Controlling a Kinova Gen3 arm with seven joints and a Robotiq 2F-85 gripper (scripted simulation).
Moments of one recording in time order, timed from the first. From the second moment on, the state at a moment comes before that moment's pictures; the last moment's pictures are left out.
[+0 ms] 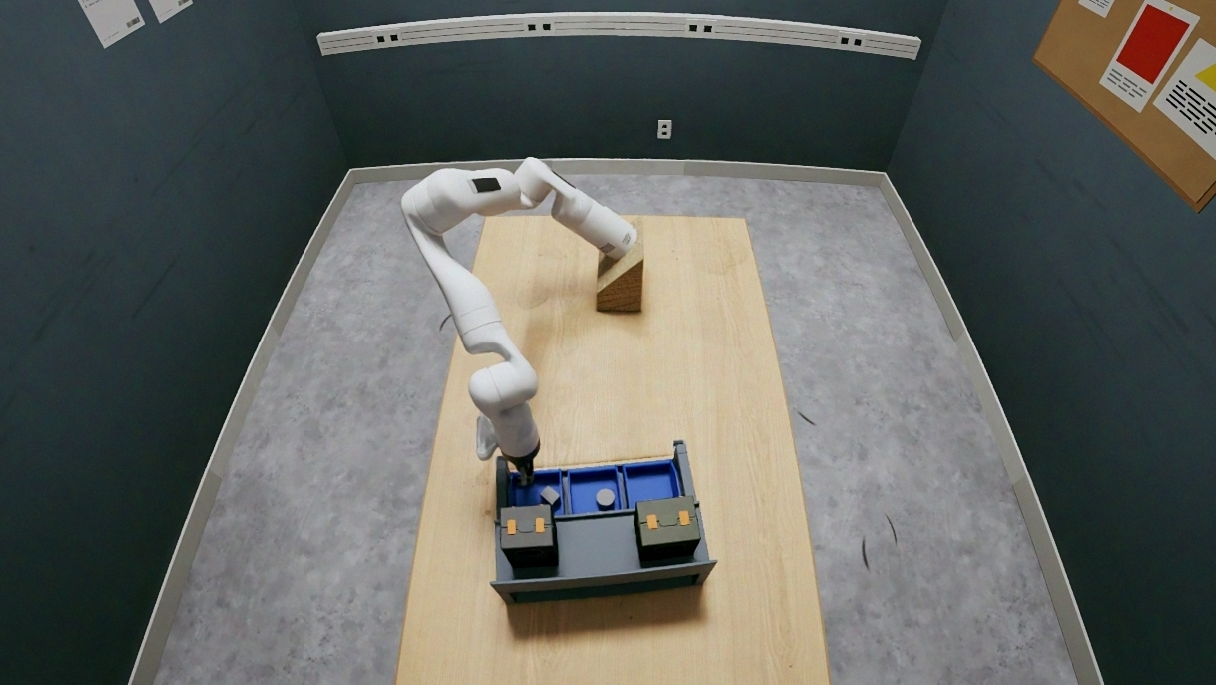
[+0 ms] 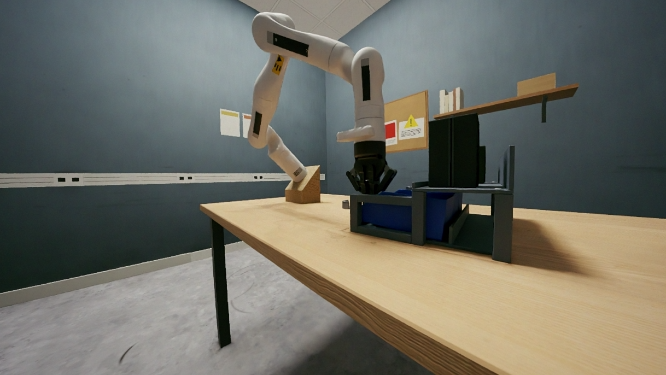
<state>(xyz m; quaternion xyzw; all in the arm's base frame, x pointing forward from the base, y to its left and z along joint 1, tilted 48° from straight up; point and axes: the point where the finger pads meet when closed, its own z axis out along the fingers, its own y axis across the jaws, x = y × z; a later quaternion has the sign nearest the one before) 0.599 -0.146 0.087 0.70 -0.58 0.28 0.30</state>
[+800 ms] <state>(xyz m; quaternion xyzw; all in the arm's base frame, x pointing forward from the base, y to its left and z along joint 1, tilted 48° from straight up) 0.599 -0.155 0.078 0.70 -0.58 0.28 0.30</state>
